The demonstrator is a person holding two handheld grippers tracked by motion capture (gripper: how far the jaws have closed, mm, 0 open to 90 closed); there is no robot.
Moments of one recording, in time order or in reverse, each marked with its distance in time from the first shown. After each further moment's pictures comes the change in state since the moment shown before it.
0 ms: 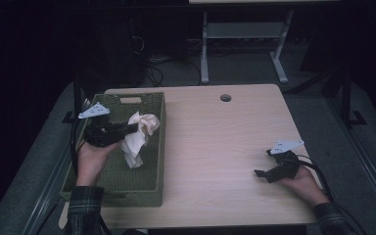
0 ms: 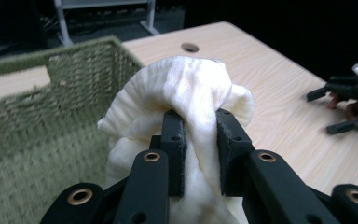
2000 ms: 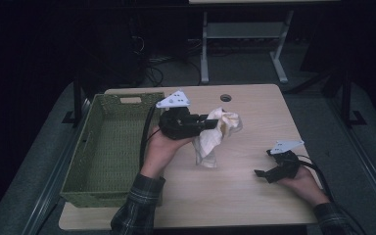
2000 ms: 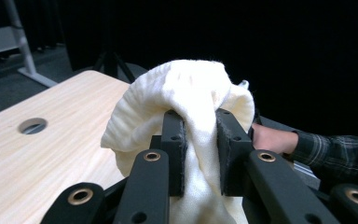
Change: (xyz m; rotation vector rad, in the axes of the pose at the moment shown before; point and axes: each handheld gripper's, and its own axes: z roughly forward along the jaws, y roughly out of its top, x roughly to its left) left arm -0.145 0.063 0.100 -0.060 -0.408 0.208; right arm 0.000 0.000 0.000 0.000 0.000 -0.002
